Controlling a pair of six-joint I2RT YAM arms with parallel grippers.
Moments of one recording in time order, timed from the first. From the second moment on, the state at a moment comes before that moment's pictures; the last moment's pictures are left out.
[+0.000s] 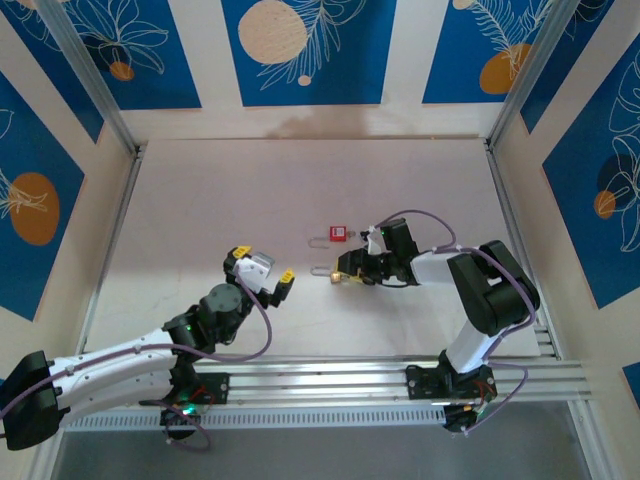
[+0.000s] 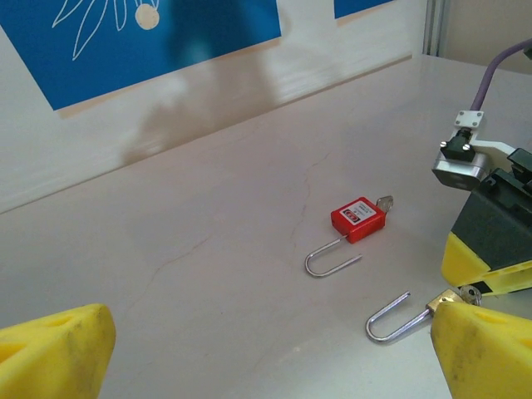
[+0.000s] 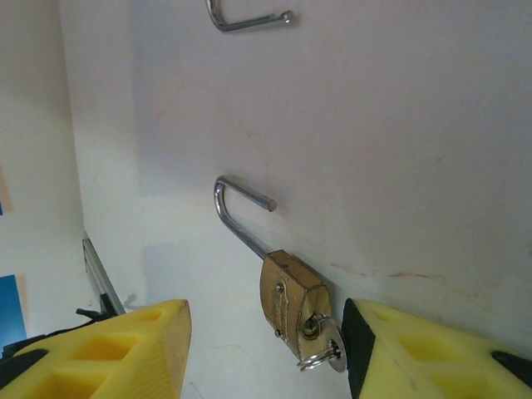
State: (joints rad) left arm -1.02 0.79 0.31 0.27 -0.56 0.05; right arm 0.39 1.67 0.63 0.15 -0.71 0.70
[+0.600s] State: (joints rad) left arm -1.02 0.79 0.31 0.27 -0.56 0.05; right arm 0.39 1.61 0.72 -0.11 -0.50 0.63
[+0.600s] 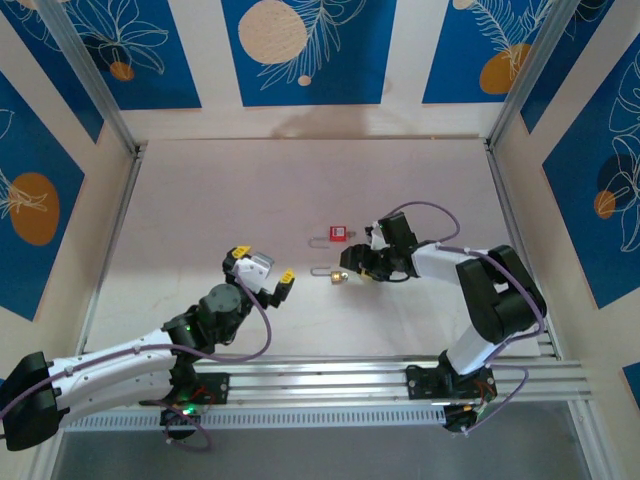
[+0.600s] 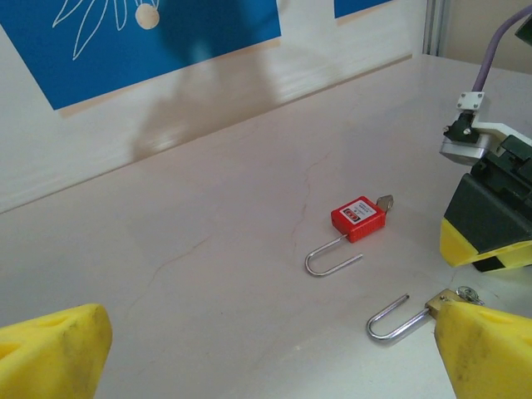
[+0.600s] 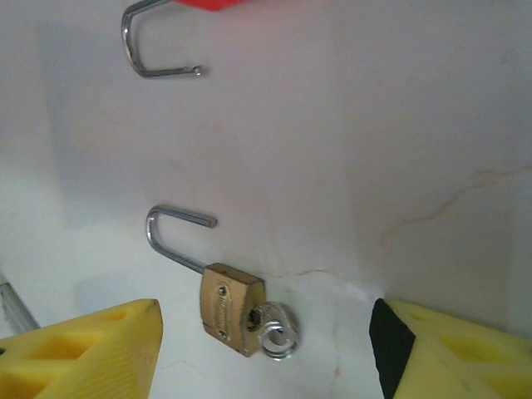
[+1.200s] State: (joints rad) left arm -1.02 0.79 0.32 0.24 -0.55 0.05; right arm 0.39 1.44 0.77 -0.31 -0.36 0.56
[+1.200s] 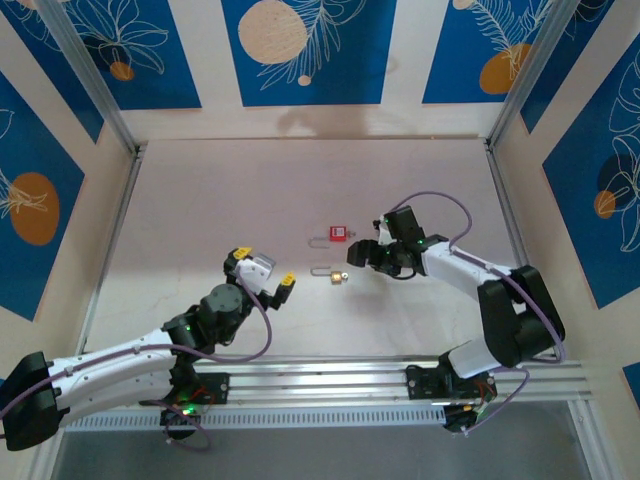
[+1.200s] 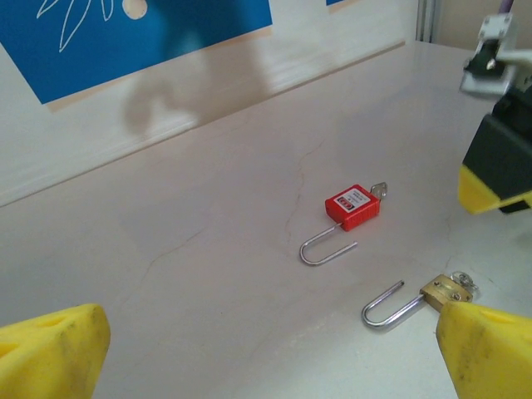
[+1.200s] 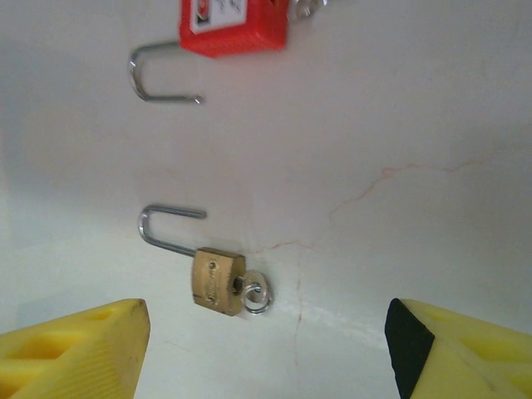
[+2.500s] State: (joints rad) left arm -0.89 0.98 0.36 0.40 -0.46 0.37; right arm 0.53 1.04 0.71 -0.03 0.28 0.12
